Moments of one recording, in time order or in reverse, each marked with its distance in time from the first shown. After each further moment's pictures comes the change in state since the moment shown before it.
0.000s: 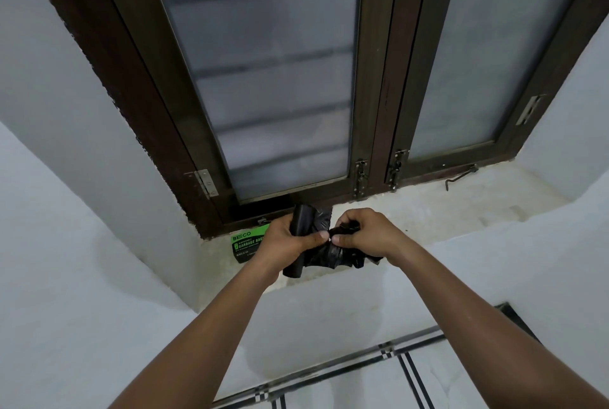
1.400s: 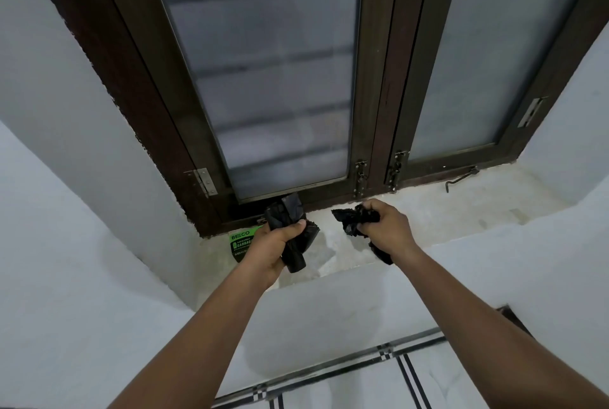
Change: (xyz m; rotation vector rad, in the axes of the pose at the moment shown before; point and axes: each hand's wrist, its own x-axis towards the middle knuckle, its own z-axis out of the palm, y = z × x) left_hand 0.005 -0.010 -0.002 -0.516 0.165 -0.244; right_hand 0.017 0.033 -0.006 0.125 0.333 0.081
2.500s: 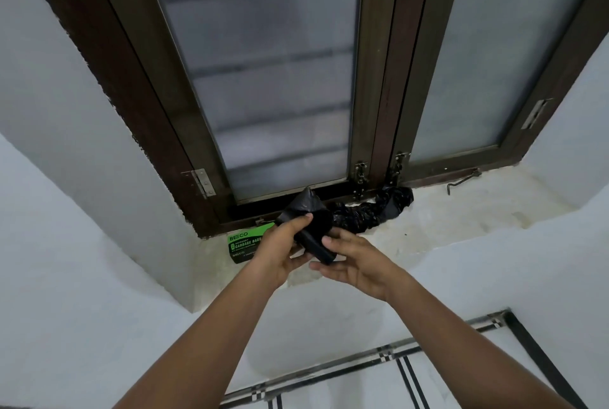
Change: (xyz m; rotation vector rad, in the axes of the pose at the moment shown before) left_hand -0.006 0.003 0.022 0.003 -0.008 -0.085; right_hand -0.038 0.002 0.027 0.827 -0.694 0.282
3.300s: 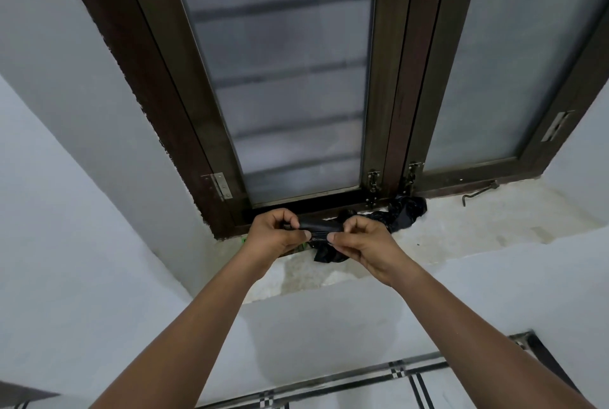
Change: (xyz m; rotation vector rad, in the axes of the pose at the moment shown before) left_hand -0.003 0.023 -0.037 0.368 -0.042 0.376; right_hand 0.009 -0.028 0.011 -0.120 0.177 -0.247
